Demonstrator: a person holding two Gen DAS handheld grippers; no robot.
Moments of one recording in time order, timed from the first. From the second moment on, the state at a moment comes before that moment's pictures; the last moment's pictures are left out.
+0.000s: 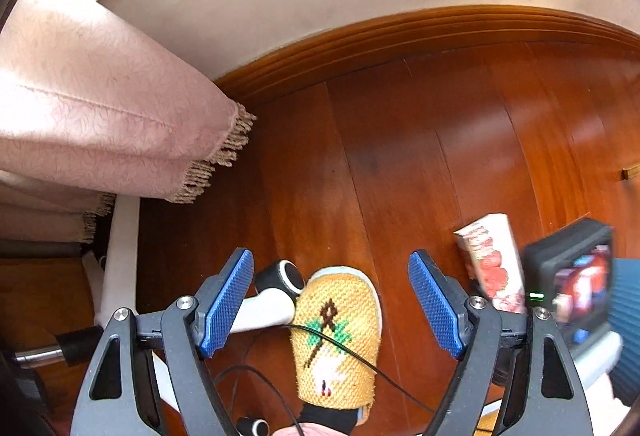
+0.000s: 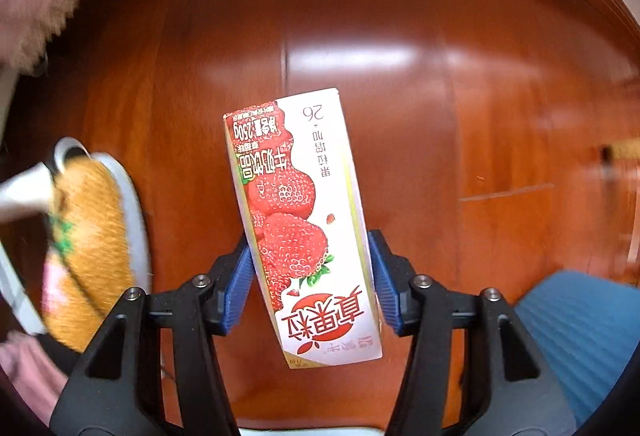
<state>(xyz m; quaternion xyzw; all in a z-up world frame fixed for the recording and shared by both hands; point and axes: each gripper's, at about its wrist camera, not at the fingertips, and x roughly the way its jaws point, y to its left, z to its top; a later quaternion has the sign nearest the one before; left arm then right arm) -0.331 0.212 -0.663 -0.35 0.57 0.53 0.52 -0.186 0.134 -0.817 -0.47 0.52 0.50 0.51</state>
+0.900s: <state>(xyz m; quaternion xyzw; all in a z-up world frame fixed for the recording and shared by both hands) -0.108 0.136 -0.399 -0.15 0.59 0.28 0.74 0.026 -0.031 -0.448 -0.23 0.58 0.24 0.74</state>
